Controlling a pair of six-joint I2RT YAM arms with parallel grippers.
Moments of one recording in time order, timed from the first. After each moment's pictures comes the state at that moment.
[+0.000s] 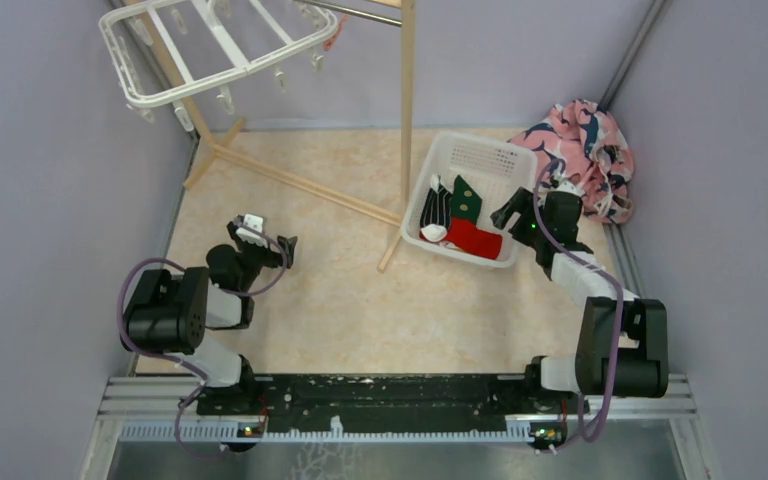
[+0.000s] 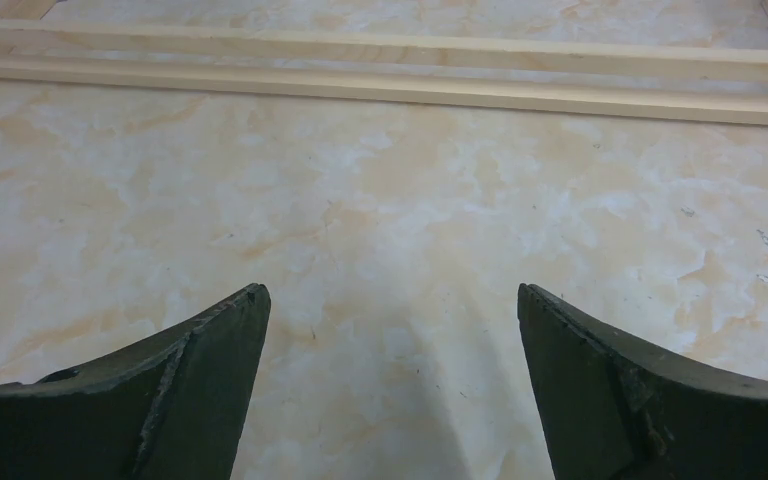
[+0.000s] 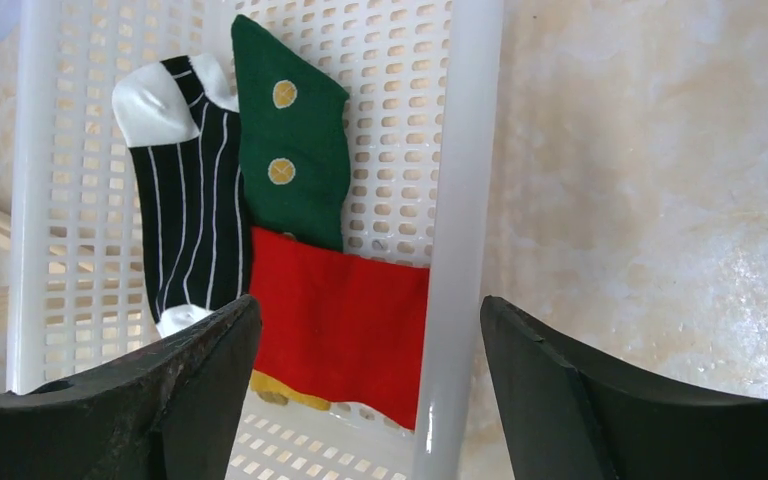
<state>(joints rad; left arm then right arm) 0.03 1.58 0.22 1.26 0.34 0.10 -0.05 1.33 0.65 0.12 -0.20 0.52</state>
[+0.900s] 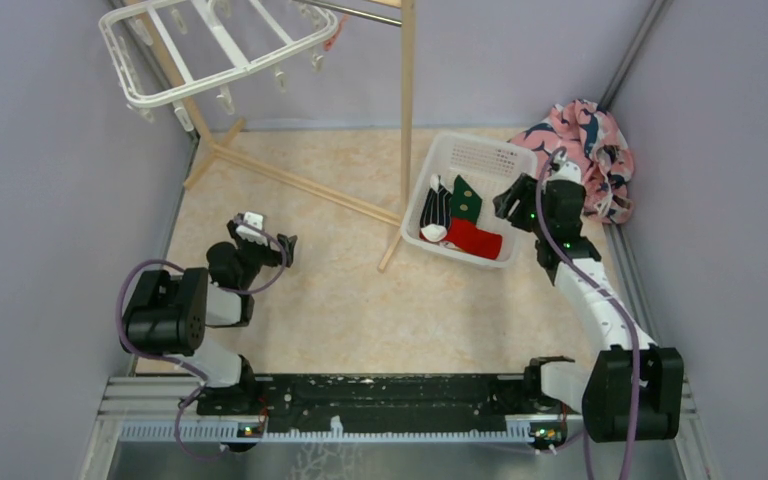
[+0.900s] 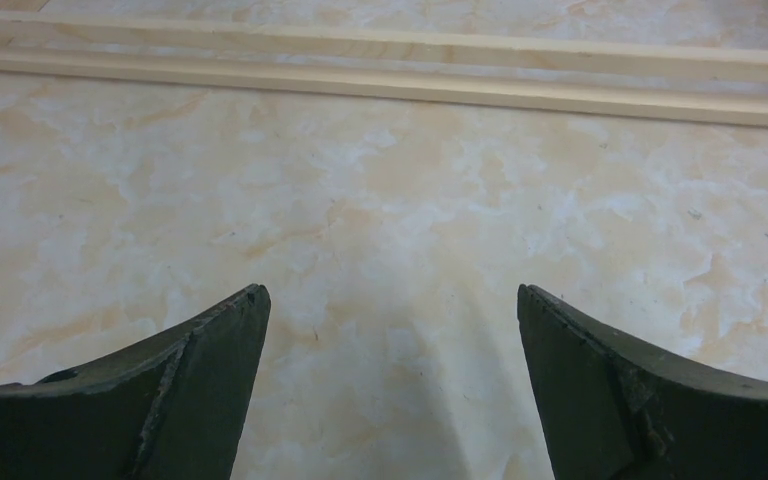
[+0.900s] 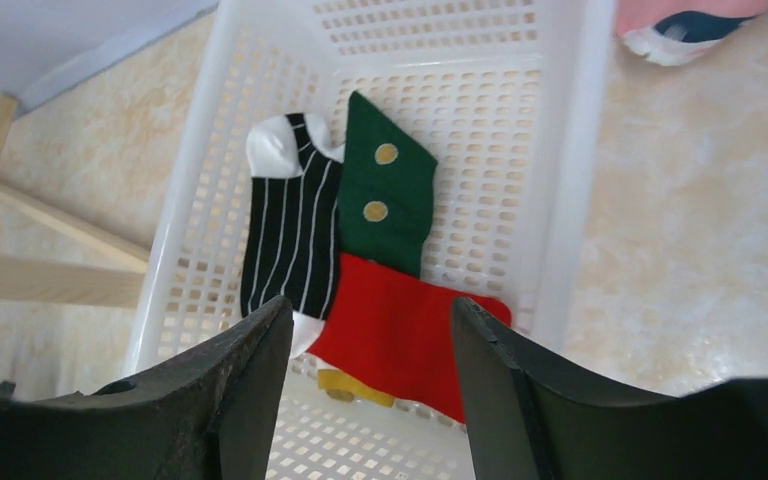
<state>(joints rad) 0.03 1.58 0.22 1.25 0.34 0.10 0.01 1.12 0.73 -0.03 -0.11 0.47</state>
